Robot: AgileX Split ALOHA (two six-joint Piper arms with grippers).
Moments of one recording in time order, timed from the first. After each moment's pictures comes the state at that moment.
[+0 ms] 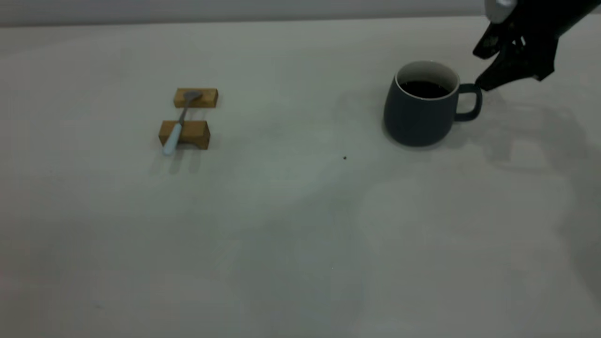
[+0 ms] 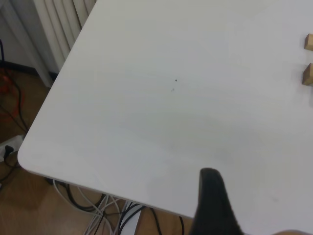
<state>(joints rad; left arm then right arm) 0.06 -0.02 -0.49 0.19 1.14 -0.21 -0.04 2.33 -1.43 0.79 0.59 -2.13</state>
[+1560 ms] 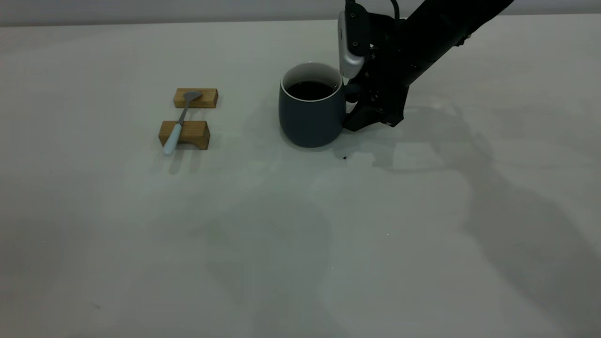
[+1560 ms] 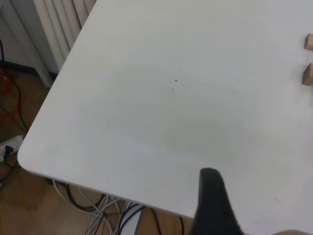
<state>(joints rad) 0.06 -0.02 -0.49 0.19 1.14 -0.21 0.28 2.57 -1.66 0.97 0.56 -2.13</state>
